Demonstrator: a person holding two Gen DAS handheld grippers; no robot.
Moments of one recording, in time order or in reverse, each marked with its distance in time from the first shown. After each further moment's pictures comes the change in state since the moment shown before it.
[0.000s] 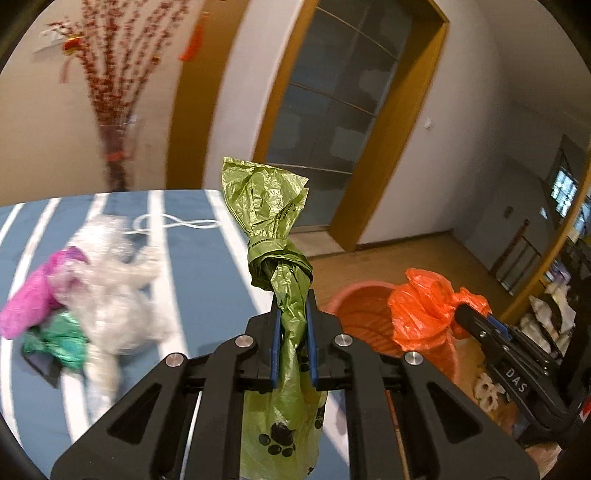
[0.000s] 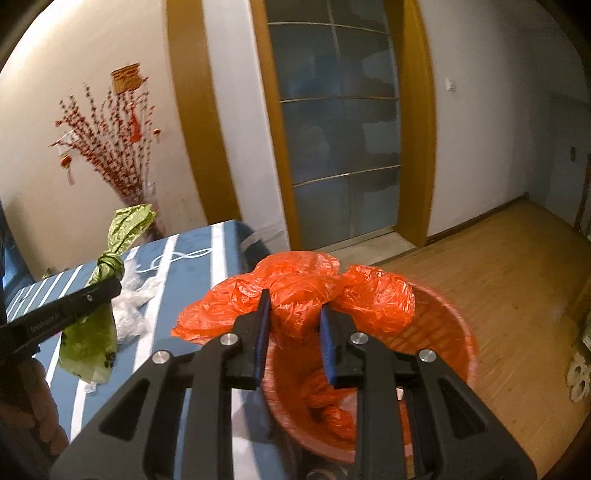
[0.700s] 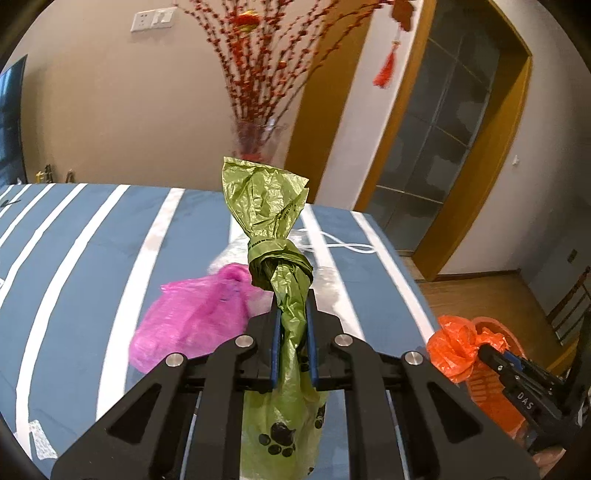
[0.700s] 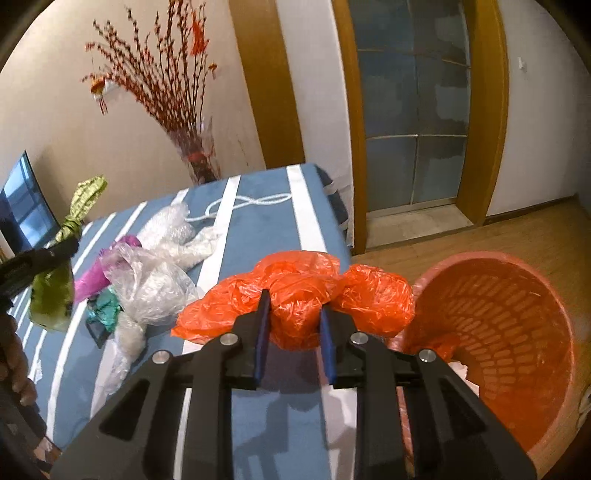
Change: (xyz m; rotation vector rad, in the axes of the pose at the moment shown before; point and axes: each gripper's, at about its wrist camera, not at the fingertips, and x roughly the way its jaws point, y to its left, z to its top) left arm -0.048 0.153 0.013 -0.146 -0.058 0.302; right arm 0.086 0.108 -0.017 -0.101 0.183 0.191
